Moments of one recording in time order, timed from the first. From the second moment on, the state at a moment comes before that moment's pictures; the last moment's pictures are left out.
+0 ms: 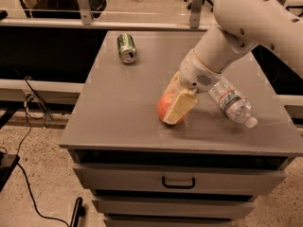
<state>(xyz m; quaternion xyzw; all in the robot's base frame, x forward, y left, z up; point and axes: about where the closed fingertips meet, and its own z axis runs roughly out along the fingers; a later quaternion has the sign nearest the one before) 0.522 -0.059 0.856 -0.67 0.70 0.17 0.18</state>
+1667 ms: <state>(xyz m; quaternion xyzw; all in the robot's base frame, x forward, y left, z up) 0.653 -0.039 0.971 -0.72 0.62 0.07 0.29</state>
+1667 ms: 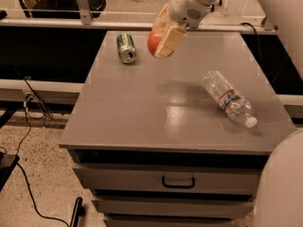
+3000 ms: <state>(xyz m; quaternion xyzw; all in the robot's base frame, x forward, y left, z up) 0.754 -0.044 0.947 -0.68 0.60 0.05 0.41</state>
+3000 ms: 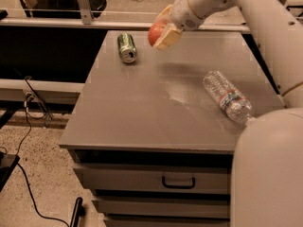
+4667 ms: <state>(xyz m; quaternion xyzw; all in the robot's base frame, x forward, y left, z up) 0.770 -0.013 0.879 -0.68 0.62 0.14 0.37</state>
